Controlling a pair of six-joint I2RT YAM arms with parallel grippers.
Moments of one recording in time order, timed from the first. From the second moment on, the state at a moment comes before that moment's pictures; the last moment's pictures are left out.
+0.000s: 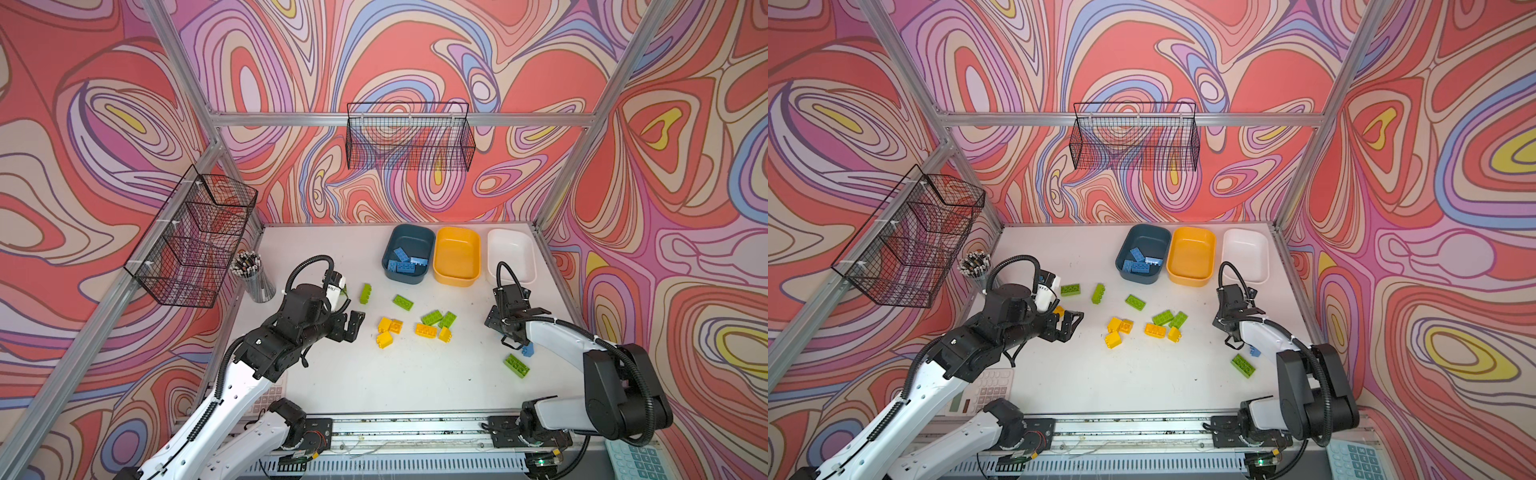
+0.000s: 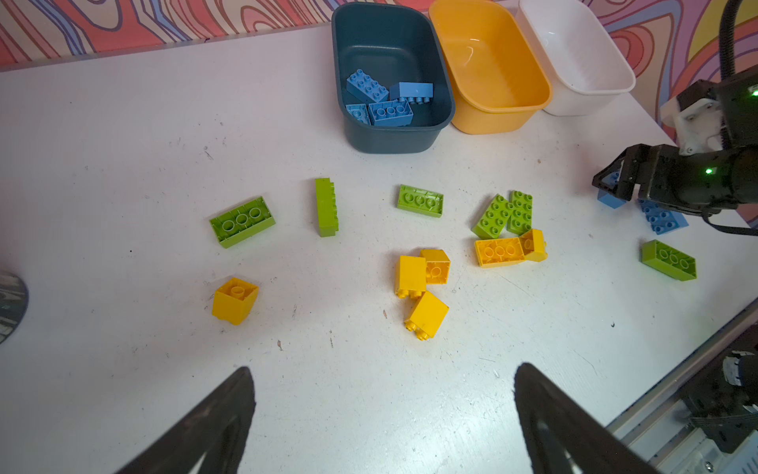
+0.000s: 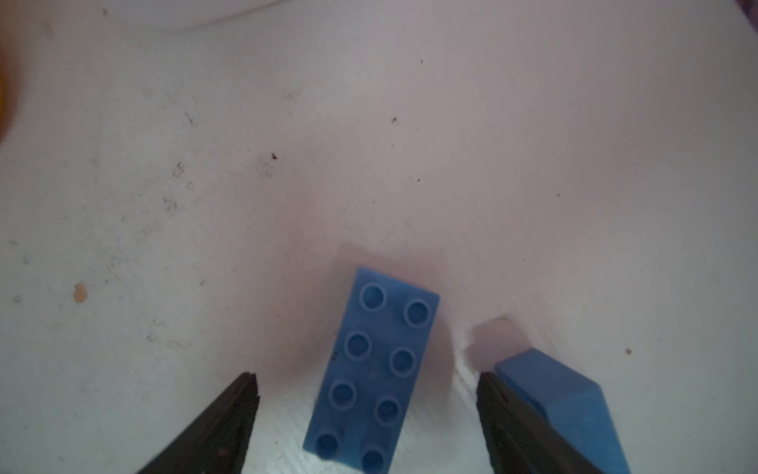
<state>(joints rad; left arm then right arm) -0.54 0.82 0.92 -0.76 -0.01 -0.21 0.14 1.39 0.64 -0.40 0.33 0.65</state>
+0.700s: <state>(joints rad) -0.54 0.82 0.92 -0.76 -0.01 -0.21 0.14 1.45 0.66 -0.37 0.24 0.57</state>
